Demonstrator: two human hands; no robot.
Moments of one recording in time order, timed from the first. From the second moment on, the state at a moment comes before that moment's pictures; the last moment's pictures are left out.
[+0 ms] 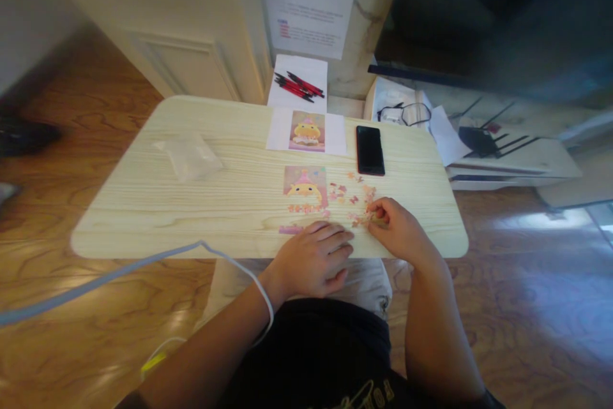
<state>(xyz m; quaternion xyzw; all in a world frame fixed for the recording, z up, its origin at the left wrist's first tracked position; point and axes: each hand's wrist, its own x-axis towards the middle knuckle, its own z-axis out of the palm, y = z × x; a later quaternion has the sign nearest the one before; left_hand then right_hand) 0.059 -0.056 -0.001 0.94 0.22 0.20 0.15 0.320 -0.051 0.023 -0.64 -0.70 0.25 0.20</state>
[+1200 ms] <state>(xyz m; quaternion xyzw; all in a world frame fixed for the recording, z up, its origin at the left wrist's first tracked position) 0.075 -0.031 0.006 0.91 0.32 0.23 0.08 0.331 -0.053 0.020 -0.64 -0.65 0.33 0.23</state>
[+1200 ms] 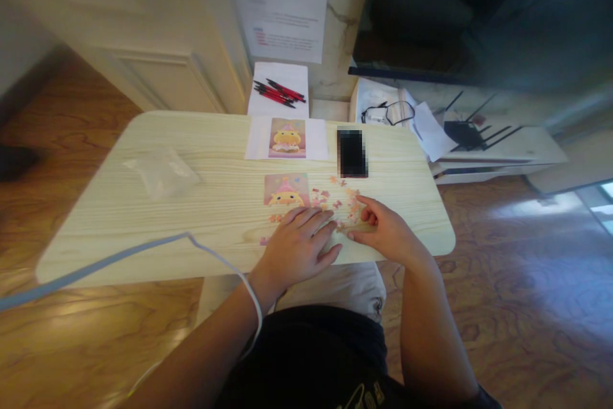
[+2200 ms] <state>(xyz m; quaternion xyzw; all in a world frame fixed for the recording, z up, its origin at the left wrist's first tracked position) 0.082 -0.034 0.009 0.92 0.33 0.19 0.09 0.337 -0.054 0.017 -0.64 -0.62 0.36 0.28</state>
